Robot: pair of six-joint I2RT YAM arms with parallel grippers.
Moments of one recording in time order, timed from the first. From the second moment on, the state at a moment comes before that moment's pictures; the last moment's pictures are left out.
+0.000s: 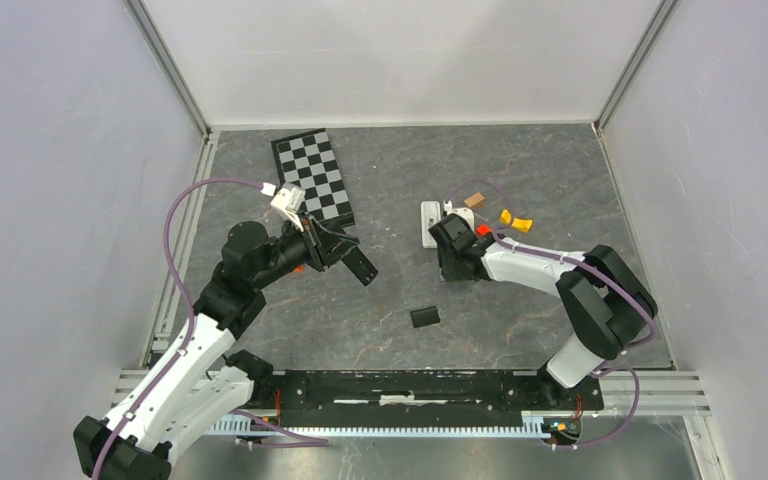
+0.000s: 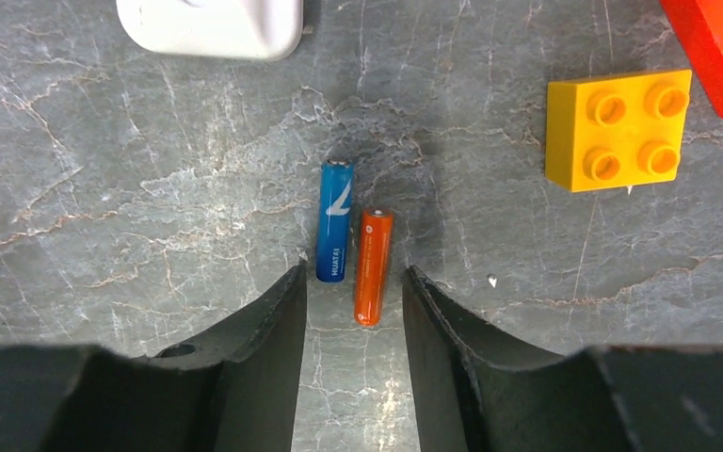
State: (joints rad) left arm -0.46 0.75 0.66 -0.04 0.39 -0.52; right arm 0.68 1.62 0.87 -0.36 0.31 0.55
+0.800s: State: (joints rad) left arm -0.46 0.75 0.66 -0.05 0.39 -0.52; right arm 0.68 1.58 0.87 -0.41 0.35 0.49
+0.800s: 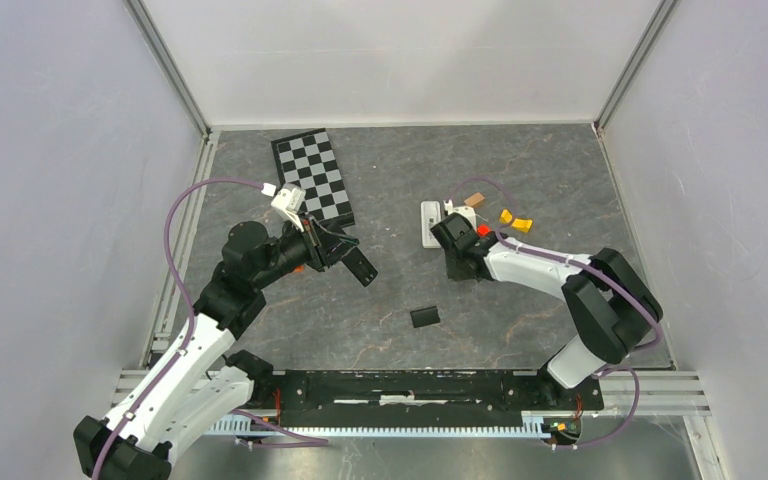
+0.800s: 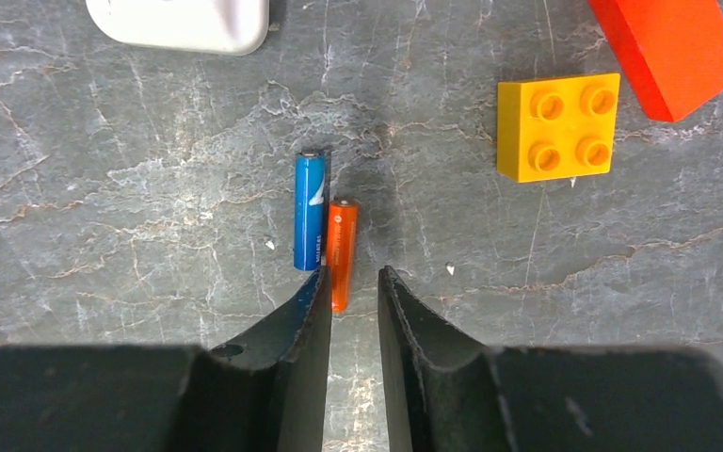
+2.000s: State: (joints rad) left arm -0.46 0.89 0.58 0.12 0.50 -0.62; right arm 0.65 1.43 0.79 -0.27 0.27 0.40
